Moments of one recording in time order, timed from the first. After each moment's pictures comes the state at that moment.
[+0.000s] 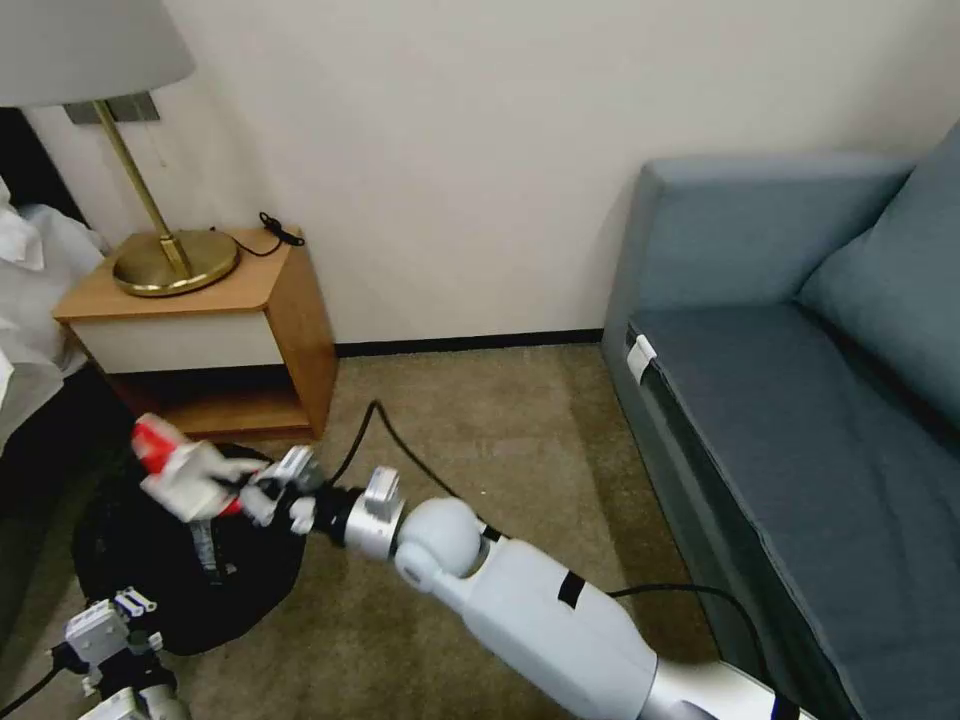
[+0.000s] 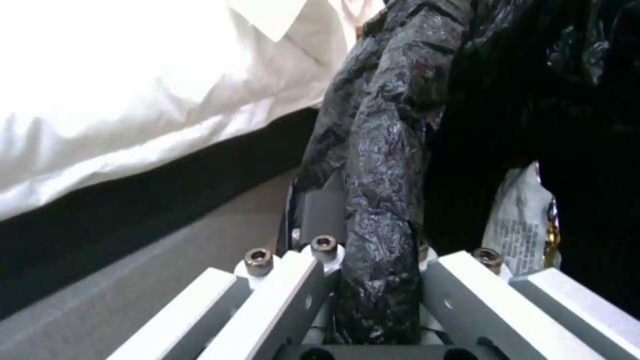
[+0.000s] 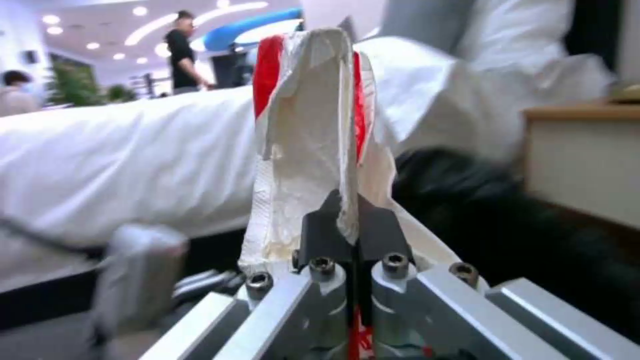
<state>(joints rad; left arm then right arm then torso) 1.79 -1.55 -0.83 -2.01 -0.13 -0.24 -0.47 -0.70 1.52 -0.53 1.47 0.48 0.05 -0.44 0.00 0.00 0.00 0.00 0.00</state>
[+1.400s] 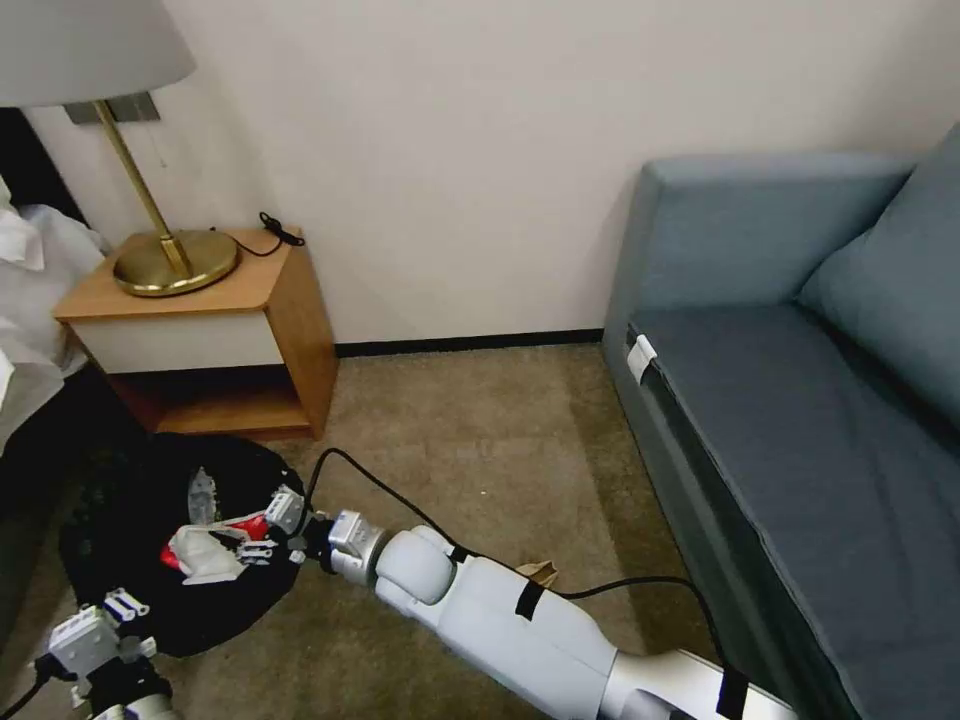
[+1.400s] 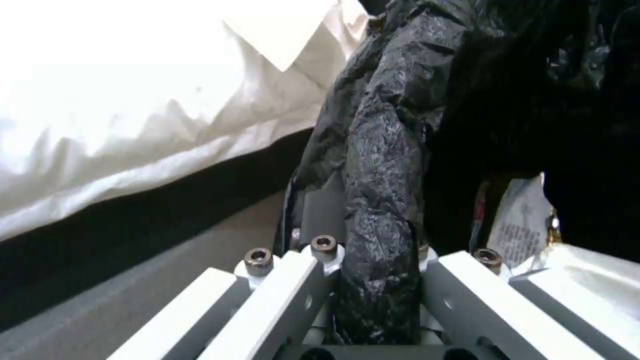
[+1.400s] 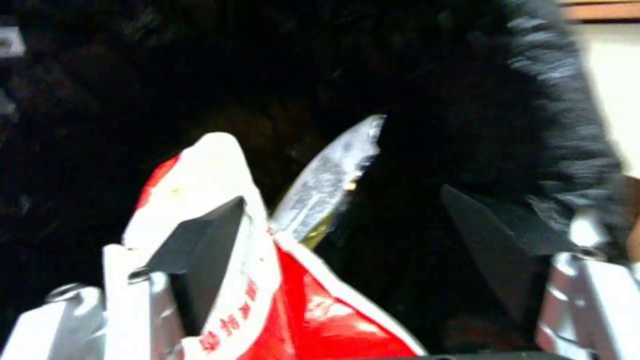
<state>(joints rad) 1.83 -1.60 -0.83 -2.07 -0.11 -0.28 -0.46 -0.66 1.58 -0.56 1.23 0.27 0.10 -0.23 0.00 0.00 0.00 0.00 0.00</state>
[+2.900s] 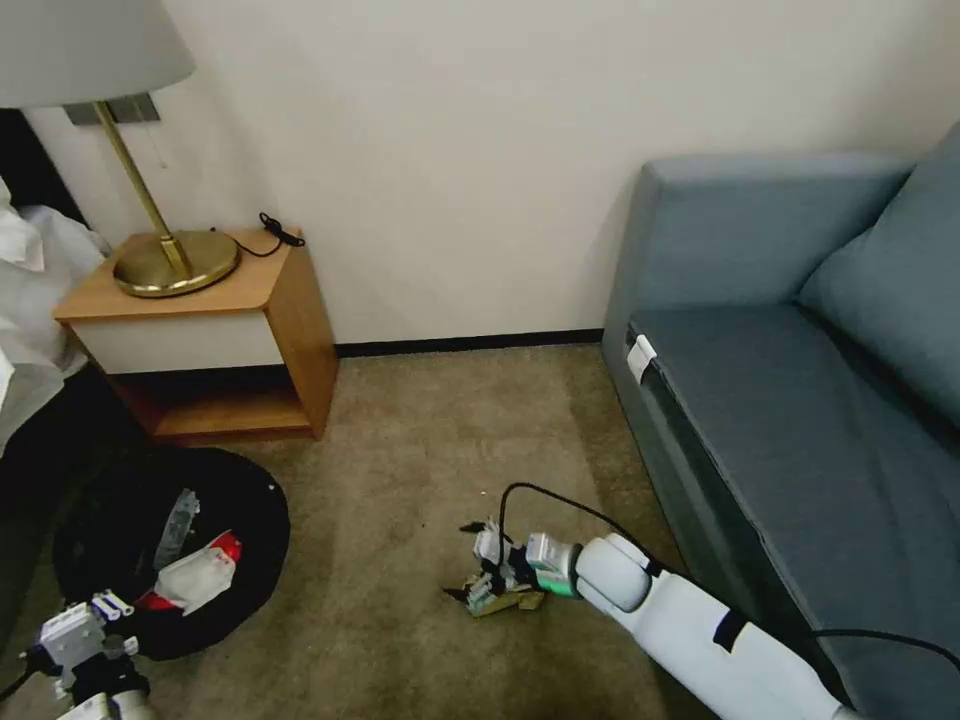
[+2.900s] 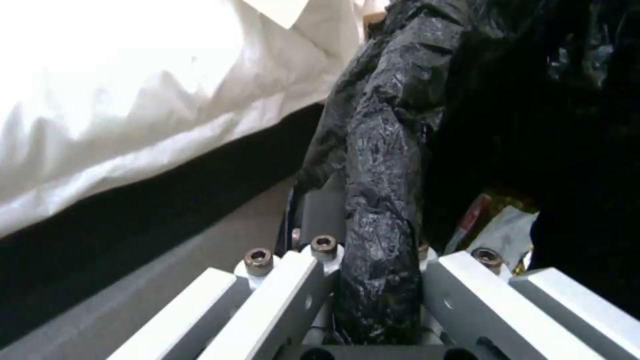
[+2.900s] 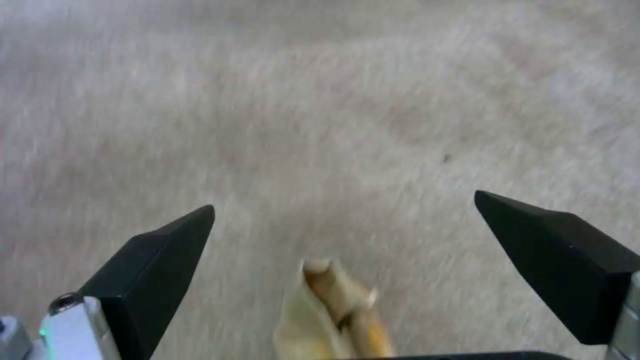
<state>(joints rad) 1.79 -1.47 -0.88 -1.93 -0.16 -0.29 -0.45 -0.84 1.09 -0.34 1.37 0.04 -0.04 -0.55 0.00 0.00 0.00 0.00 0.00</state>
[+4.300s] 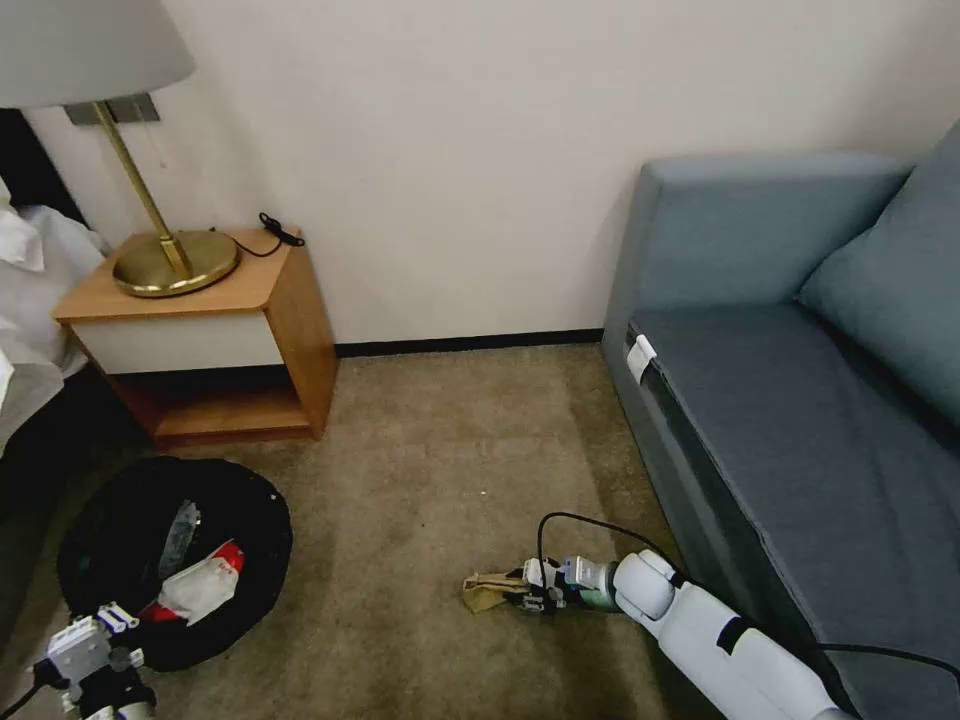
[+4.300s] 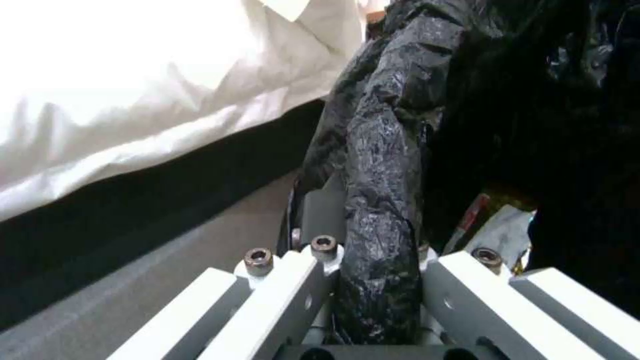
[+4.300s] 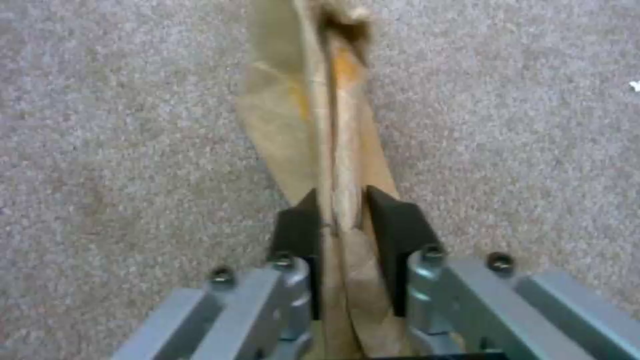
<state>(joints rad) 1.79 -1.49 -0.87 -1.90 -0.16 -0.33 -0.45 -0.84 1.15 -0.22 1.05 -0.15 0.12 -0.65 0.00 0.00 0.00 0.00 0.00</state>
